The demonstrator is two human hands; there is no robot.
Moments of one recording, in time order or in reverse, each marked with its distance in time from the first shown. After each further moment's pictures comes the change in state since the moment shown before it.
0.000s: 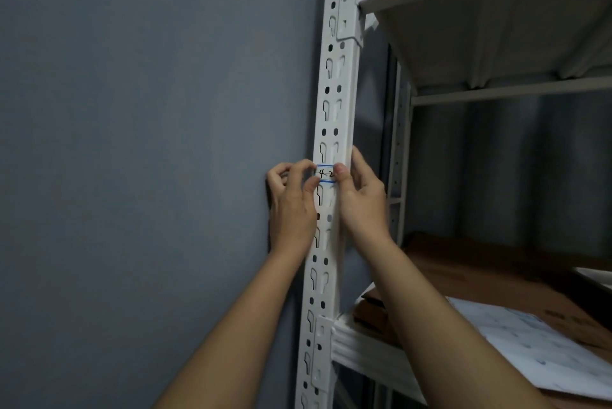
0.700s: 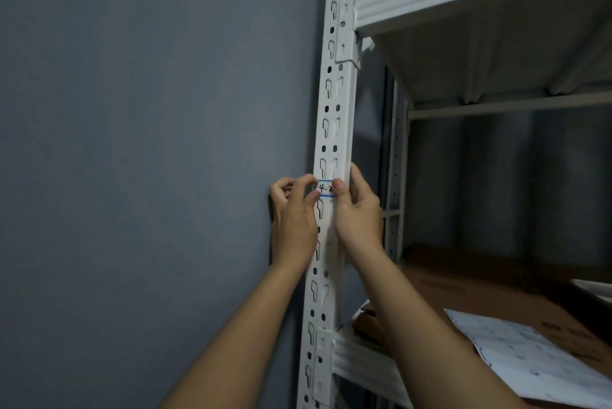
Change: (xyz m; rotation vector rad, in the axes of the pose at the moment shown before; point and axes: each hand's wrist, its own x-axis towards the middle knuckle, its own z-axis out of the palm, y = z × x) left_hand 0.001 0.001 -0.001 -0.005 -0.018 0.030; right_hand -0.005 -0.004 0.006 -0.034 0.058 0.065
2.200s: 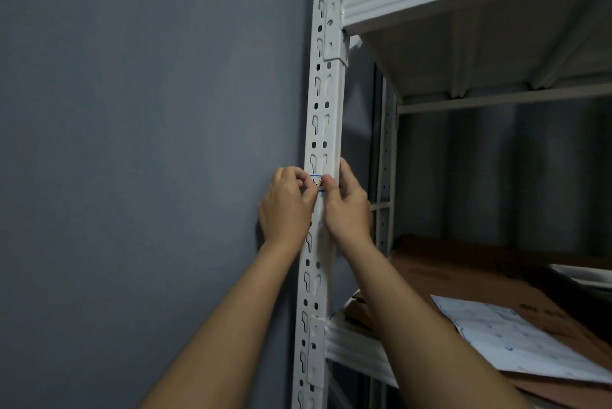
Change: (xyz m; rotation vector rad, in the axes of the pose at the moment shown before) left_hand 0.013 0.032 -0.011 0.371 -0.039 -0.100; right_hand -0.005 -0.007 -0.005 -0.095 -0.020 0.005
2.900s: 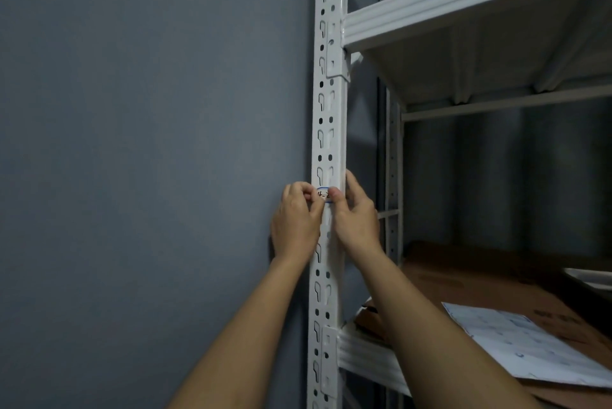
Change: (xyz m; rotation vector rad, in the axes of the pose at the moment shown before) left_hand -0.003 0.001 -0.002 -0.063 -0.057 -0.029; right_hand 0.002 -0.001 -0.003 0.004 -0.029 -0.007
